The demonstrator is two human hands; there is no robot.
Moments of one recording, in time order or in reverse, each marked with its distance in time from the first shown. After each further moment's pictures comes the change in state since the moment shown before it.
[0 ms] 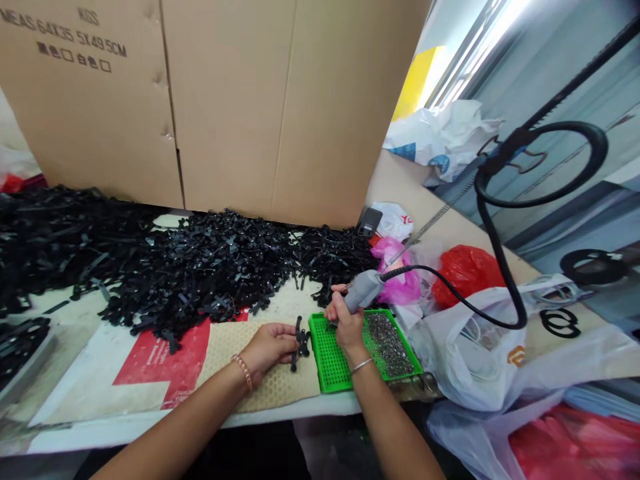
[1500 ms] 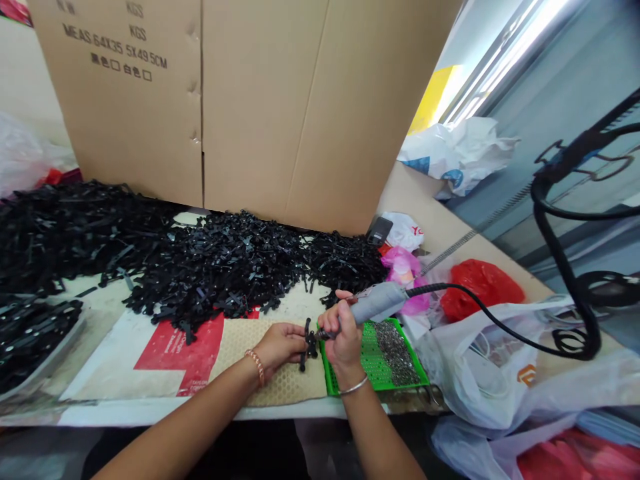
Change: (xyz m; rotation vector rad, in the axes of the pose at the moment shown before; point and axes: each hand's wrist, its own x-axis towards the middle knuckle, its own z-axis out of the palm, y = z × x) left_hand 0.007 -0.007 -0.003 -0.057 -0.034 0.055; right_hand -0.032 -0.038 0.054 0.307 0.028 0.093
